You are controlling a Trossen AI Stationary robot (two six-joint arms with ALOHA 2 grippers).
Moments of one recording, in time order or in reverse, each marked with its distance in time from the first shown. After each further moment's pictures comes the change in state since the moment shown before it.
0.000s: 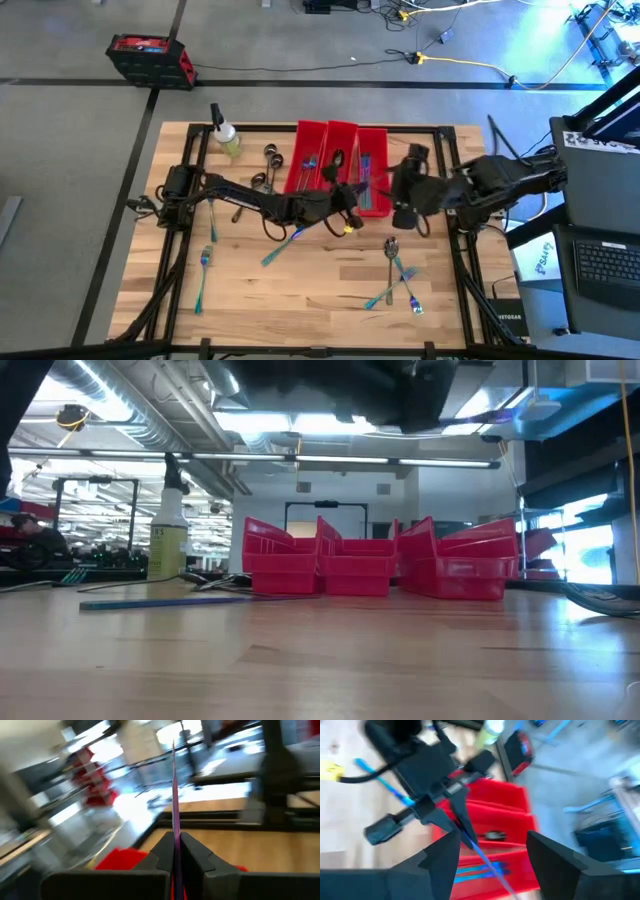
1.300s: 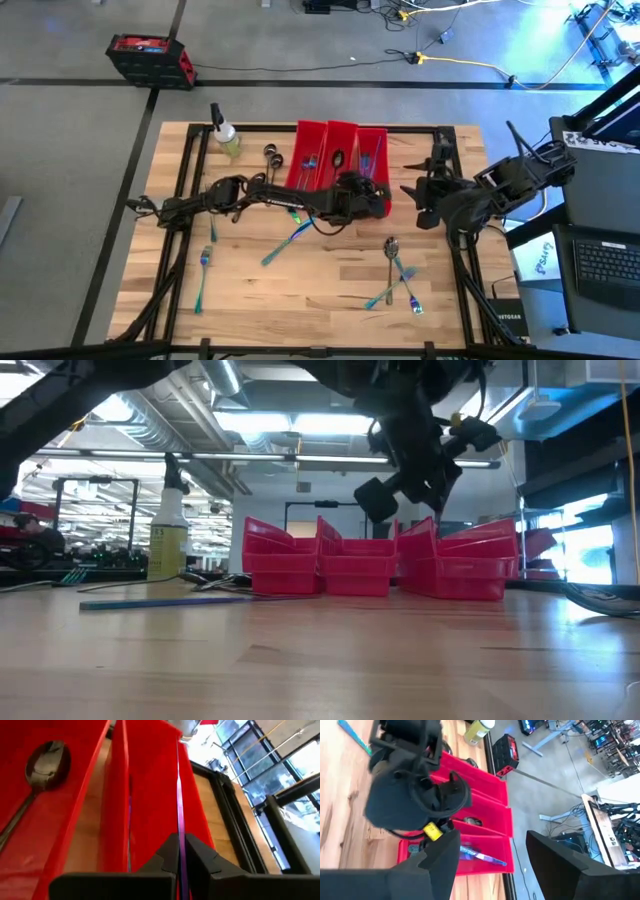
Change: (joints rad) left arm 0.058 0.434 0.732 -0.965 -0.175 -1.649; right arm 0.142 -0.082 -0.017 -0.189 0.143 -0.014
